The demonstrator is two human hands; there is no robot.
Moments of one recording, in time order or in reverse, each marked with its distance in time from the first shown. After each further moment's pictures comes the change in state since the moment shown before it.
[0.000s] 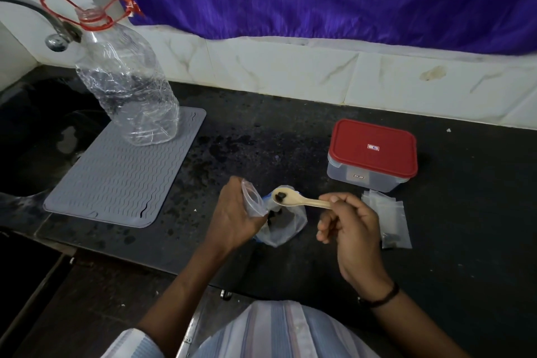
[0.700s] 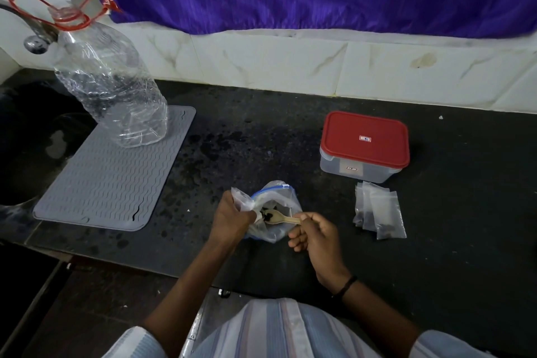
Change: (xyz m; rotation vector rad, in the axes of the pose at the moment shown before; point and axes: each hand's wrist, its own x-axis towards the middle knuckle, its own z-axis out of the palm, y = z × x) left_hand 0.001 0.002 0.021 -0.318 -0.096 -0.595; right_hand 0.010 0.085 -0.007 -0.160 -0.030 0.269
